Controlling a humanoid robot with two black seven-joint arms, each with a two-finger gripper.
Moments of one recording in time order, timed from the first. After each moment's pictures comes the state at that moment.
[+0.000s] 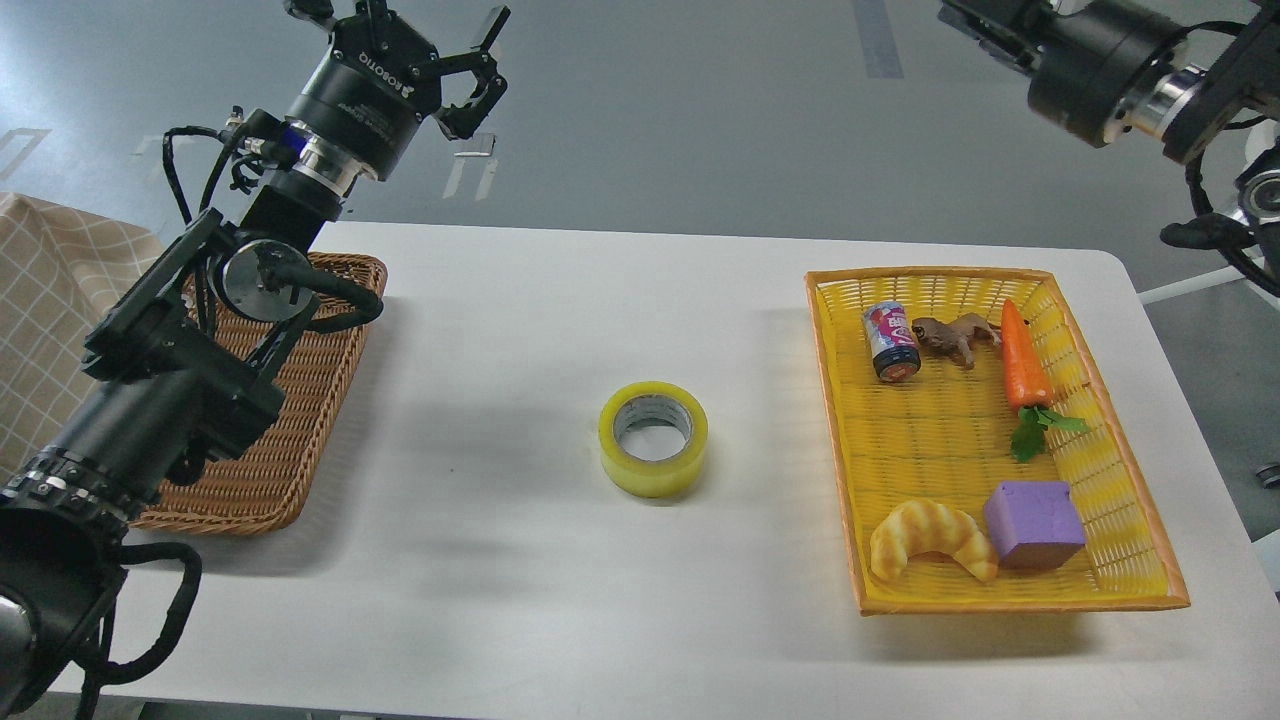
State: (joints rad) left arm -0.75 0.30 -1.10 -0.97 0.23 -0.49 -0.25; right arm 0.83 -0.39 1.27 1.17 -1.55 0.49 0.16
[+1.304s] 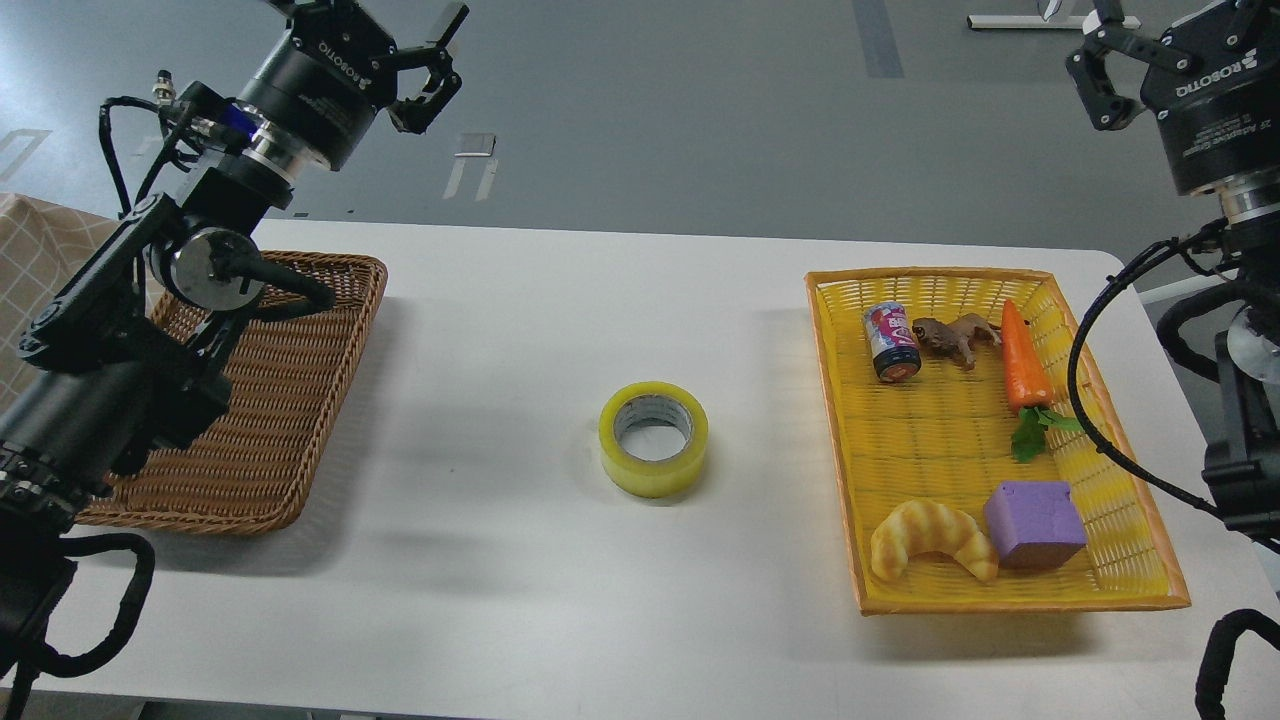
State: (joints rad) left arm -0.76 0.38 -1.09 -0.97 0.42 -0.49 -0.25; right arm 0.60 -0.22 1.54 1.12 -0.56 0.49 0.14
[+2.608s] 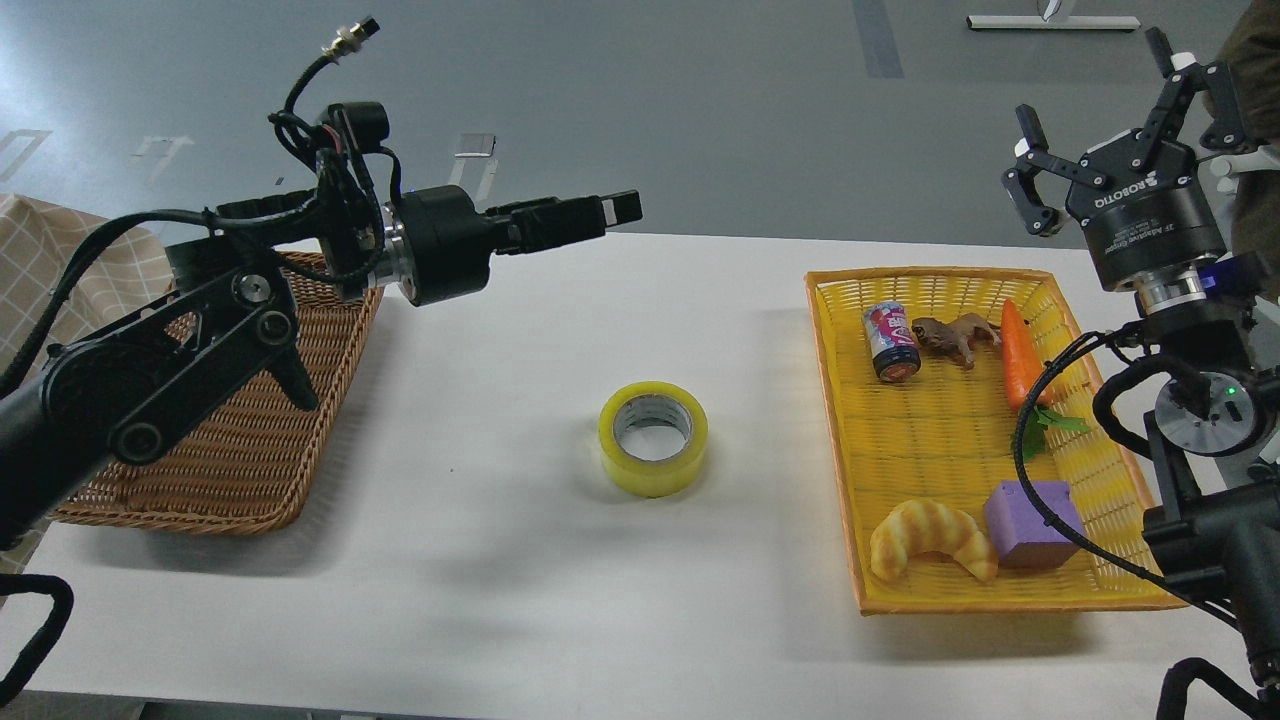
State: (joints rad) left arm -0.73 0.52 -0.82 -1.39 1.64 -0.47 -0.22; right arm 0.50 -0.16 1.54 1.03 -0.53 0.49 0.14
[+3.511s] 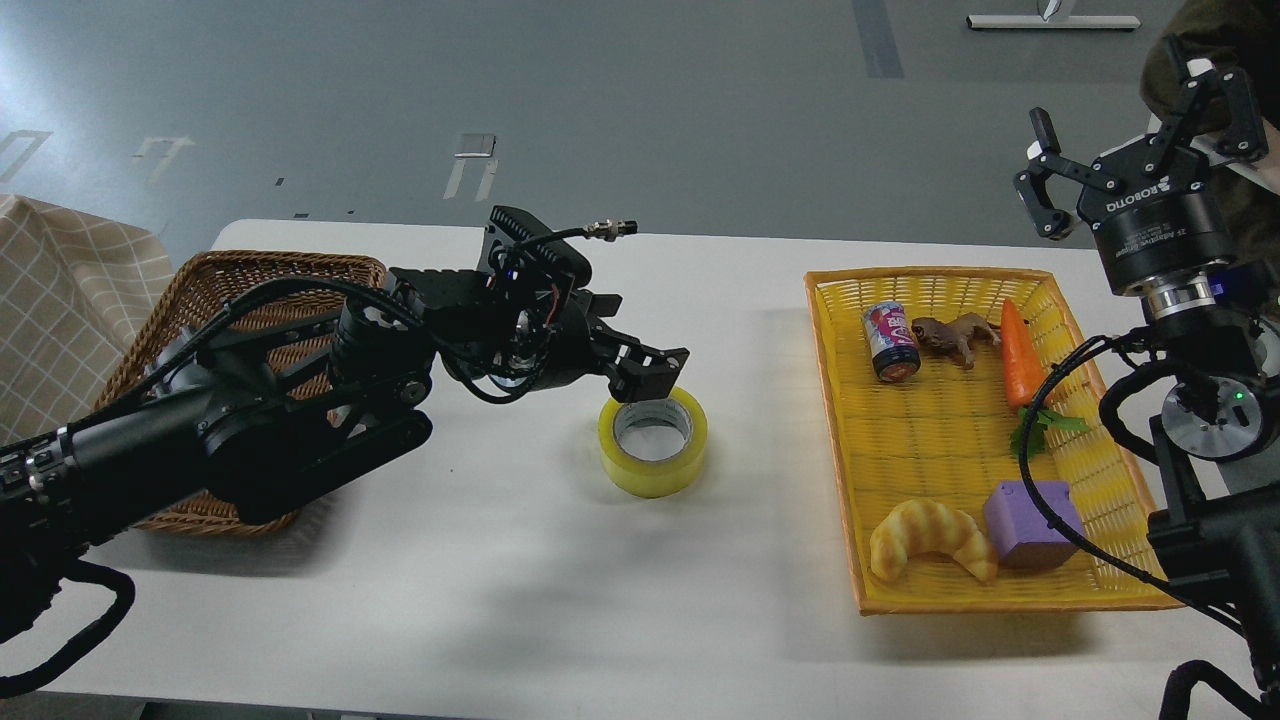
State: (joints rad) left arm -0.85 0.38 -0.51 -1.40 1.95 -0.49 0.06; right arm 0.49 -0.16 1.55 1.02 -0.52 0.49 0.14
